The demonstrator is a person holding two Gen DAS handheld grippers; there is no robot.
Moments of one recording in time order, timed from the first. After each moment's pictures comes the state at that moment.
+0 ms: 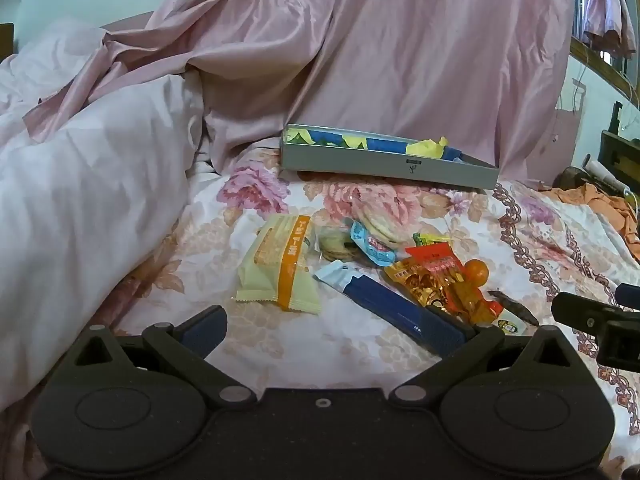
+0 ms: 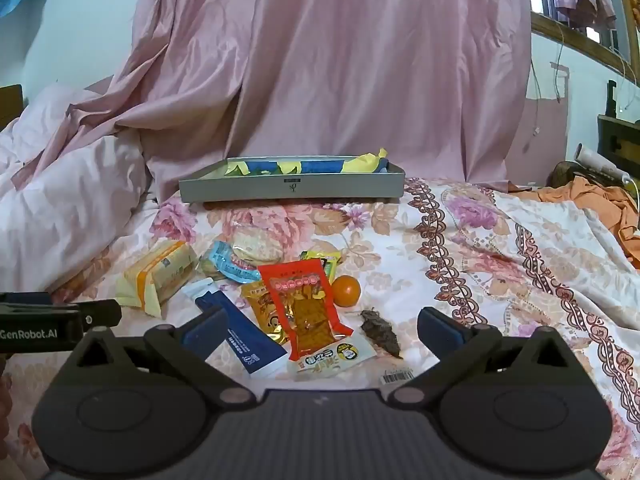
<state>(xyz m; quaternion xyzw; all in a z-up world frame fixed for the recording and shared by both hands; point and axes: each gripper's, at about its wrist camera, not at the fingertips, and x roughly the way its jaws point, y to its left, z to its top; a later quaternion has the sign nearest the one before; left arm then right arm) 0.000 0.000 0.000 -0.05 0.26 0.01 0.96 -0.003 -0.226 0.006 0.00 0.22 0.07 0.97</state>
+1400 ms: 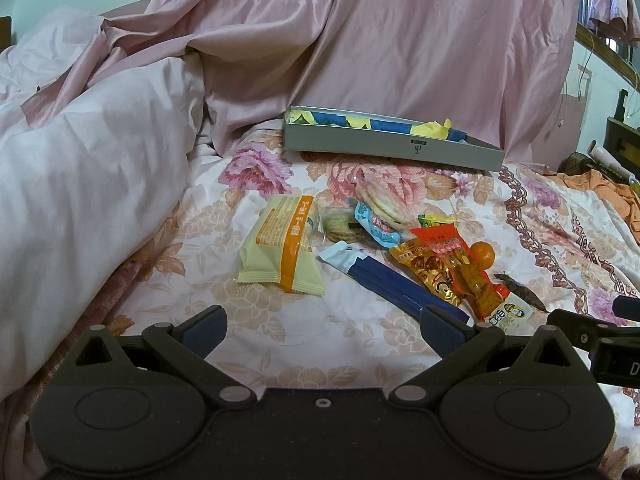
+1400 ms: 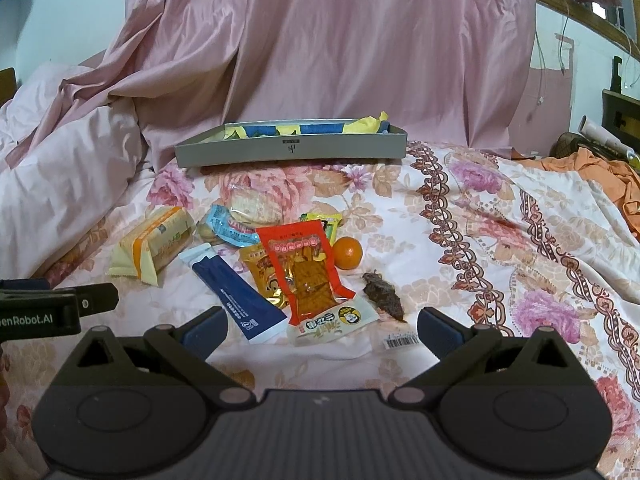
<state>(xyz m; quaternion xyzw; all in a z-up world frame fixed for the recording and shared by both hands) 0.001 -0.001 -0.007 -0.05 0.29 0.02 0.96 0.000 -0.224 -0.002 0.00 0.28 0.07 0.96</state>
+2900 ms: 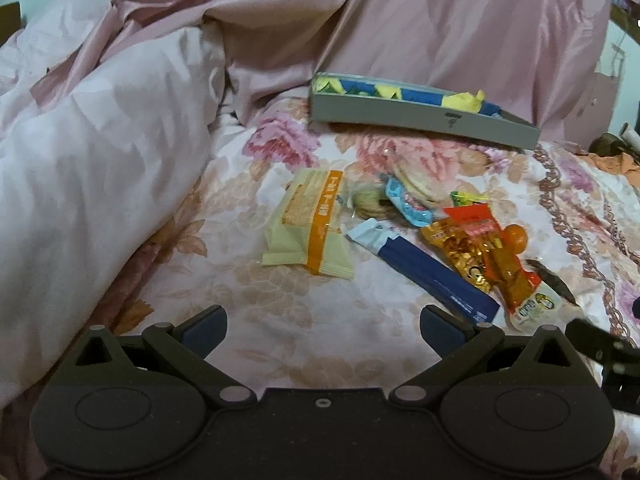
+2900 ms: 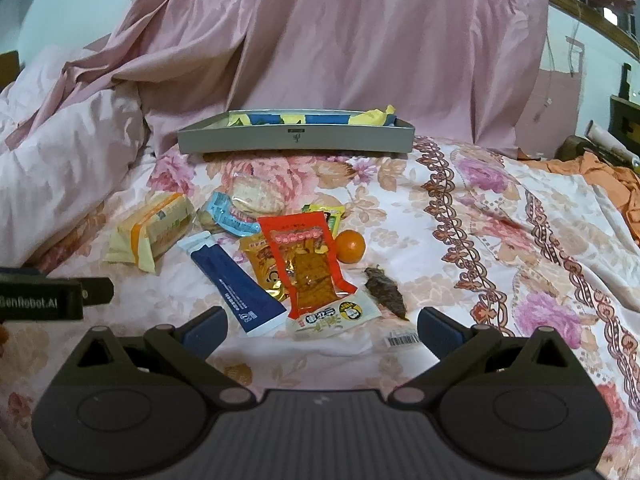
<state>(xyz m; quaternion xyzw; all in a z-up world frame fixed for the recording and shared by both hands) 0.026 0.010 -0.006 -0.04 0.35 0.05 0.93 0.010 -0.221 -0.006 -0.02 0.29 0.08 0.95</state>
